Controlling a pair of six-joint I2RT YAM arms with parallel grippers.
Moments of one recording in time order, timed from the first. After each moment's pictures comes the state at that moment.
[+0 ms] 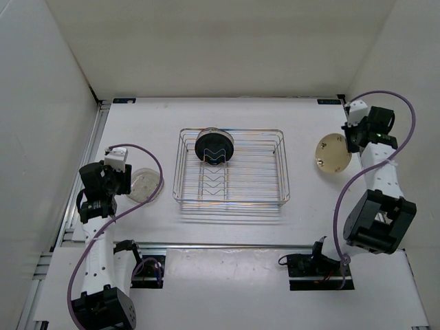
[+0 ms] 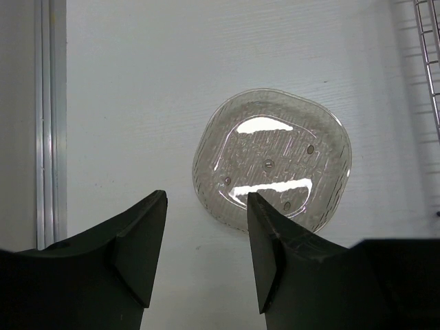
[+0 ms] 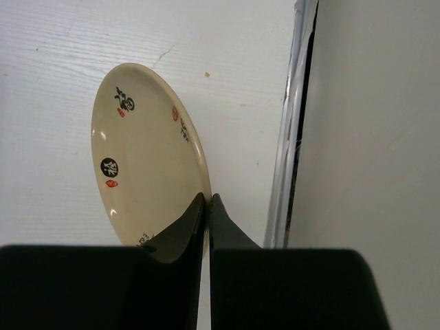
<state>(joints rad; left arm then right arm) 0.29 0.74 0.58 -0.38 0.25 0.36 -0.35 1.47 1.22 -0.53 -0.19 -0.51</state>
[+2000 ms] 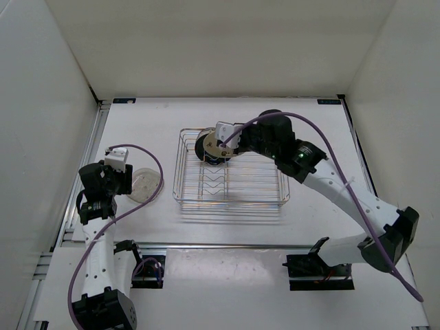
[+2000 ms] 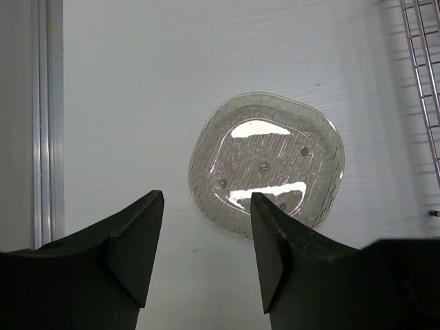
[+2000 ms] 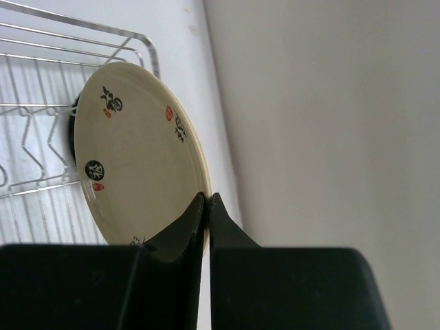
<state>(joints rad) 0.29 0.73 0.58 -0.38 0.27 0.36 0.81 1.30 1.34 -0.36 -0.07 -0.97</state>
